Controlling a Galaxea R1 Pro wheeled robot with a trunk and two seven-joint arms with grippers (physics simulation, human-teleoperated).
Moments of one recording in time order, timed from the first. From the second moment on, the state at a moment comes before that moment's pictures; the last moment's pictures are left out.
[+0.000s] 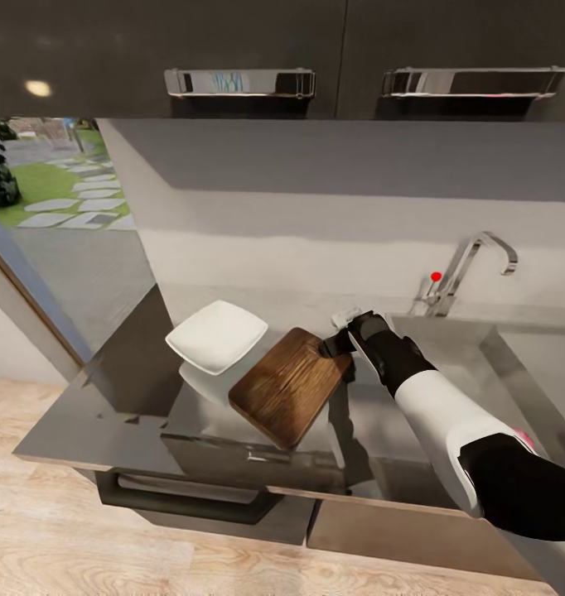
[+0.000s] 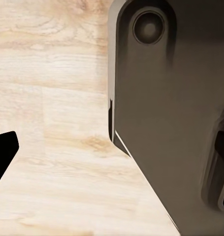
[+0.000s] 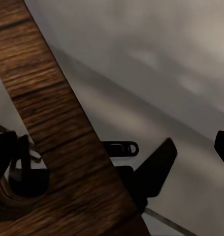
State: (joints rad) left arm -0.02 0.06 -0.04 -0.11 0.06 -0.18 0.00; right arm -1.18 0.05 0.31 -0.60 0.15 0.79 0.23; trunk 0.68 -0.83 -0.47
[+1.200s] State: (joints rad) left arm -0.02 0.07 -0.04 -0.11 0.06 -0.18 0.00; right arm -1.18 0.06 0.31 -0.61 0.15 0.80 0.23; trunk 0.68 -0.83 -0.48
